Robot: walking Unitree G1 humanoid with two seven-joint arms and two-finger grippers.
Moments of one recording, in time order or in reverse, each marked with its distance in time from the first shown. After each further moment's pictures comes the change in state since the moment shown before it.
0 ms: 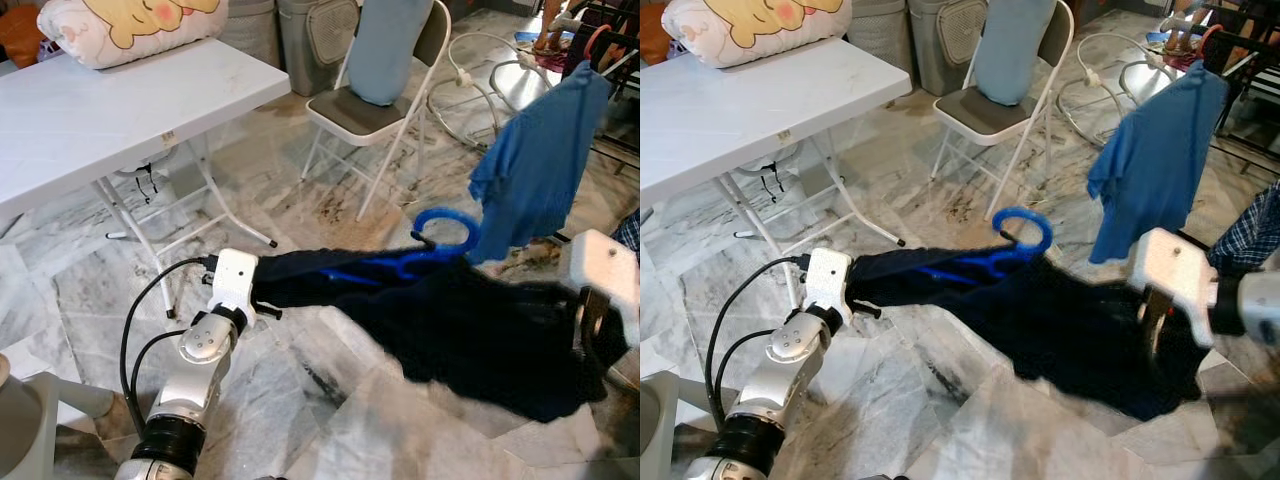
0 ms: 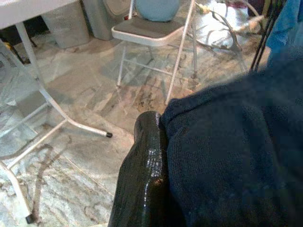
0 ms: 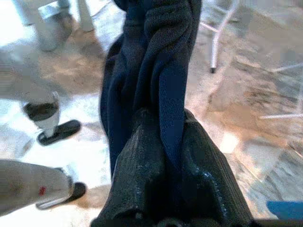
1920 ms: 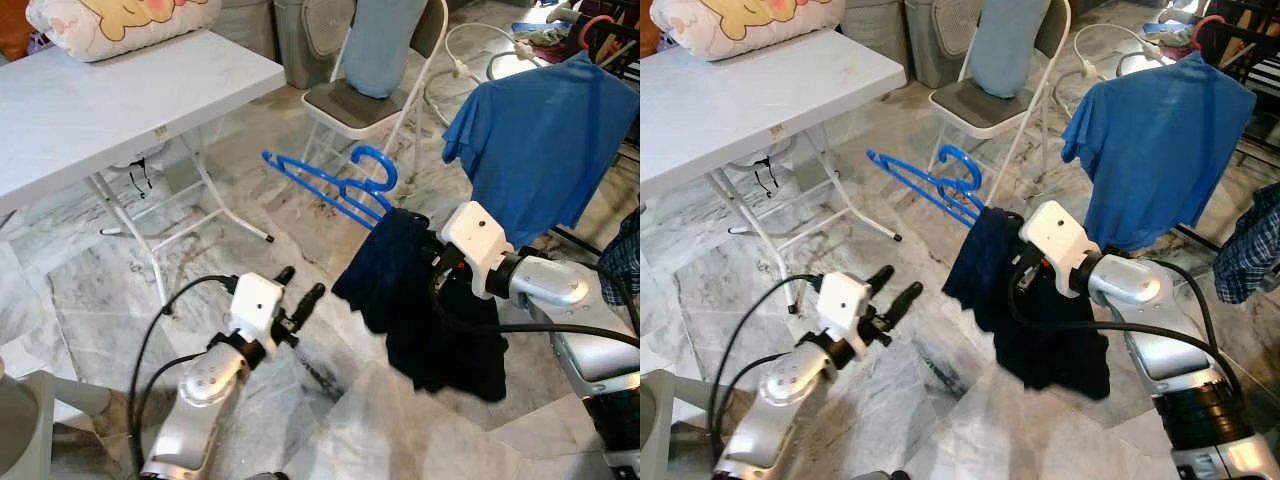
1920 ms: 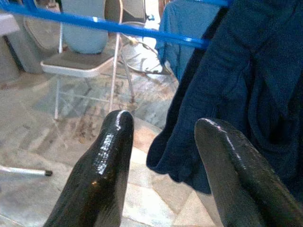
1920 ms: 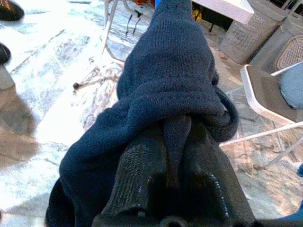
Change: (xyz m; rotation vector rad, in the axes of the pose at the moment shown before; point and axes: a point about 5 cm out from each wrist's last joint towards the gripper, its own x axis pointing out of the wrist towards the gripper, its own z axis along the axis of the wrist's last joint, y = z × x) left arm -0.044 -0.042 0.013 0.015 -0.154 -0.297; right arm 0.108 -0.031 0.021 0.014 -0.210 -0.368
